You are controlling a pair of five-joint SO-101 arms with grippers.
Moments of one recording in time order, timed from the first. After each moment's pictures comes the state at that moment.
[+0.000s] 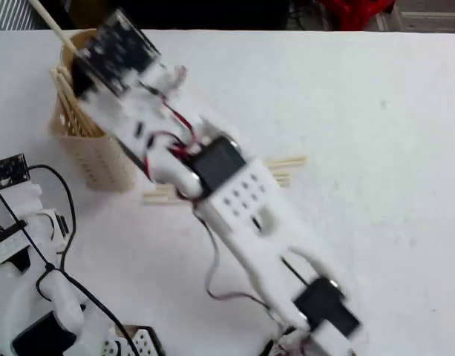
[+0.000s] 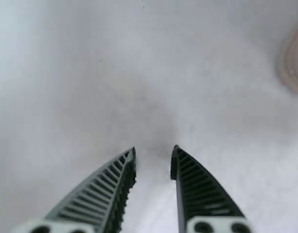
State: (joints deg) left arm -44.2 -22.6 65.3 34.9 -13.1; right arm -49.3 2.8 -28.7 38.7 13.2
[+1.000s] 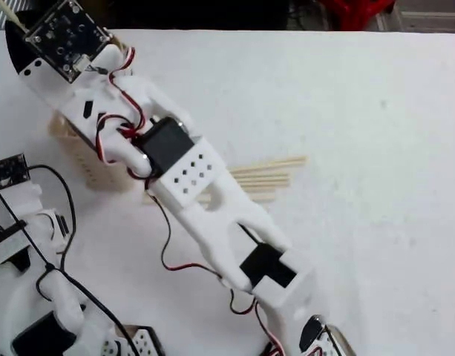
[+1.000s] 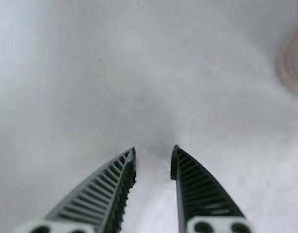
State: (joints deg) left arm -44.2 -22.6 65.3 34.9 -13.1; right arm -52.7 23.0 -54.6 35.3 12.8
